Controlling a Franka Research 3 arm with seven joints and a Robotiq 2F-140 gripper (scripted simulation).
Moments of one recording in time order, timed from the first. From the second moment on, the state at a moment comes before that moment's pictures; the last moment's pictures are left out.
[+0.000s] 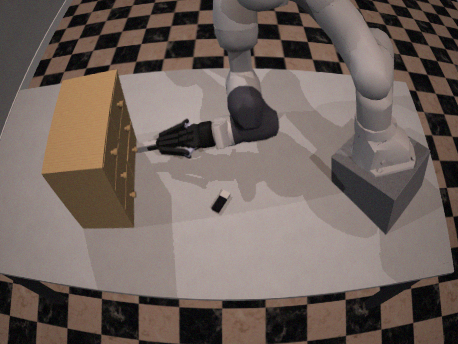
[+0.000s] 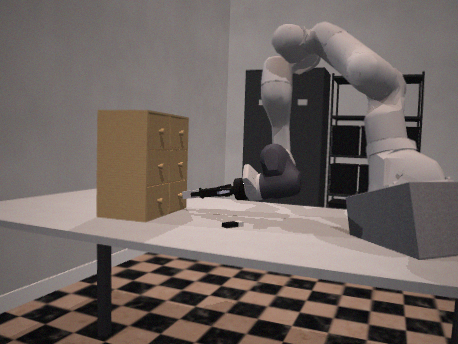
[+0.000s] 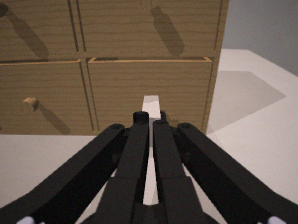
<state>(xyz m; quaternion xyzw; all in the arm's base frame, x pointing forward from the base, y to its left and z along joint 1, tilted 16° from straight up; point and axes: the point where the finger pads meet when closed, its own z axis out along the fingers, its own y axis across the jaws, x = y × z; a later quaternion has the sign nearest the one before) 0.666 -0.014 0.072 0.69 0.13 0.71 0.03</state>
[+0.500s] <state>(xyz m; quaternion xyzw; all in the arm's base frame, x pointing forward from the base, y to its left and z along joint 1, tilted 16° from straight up) 0.633 -0.016 0.058 0.70 0.13 0.70 0.02</state>
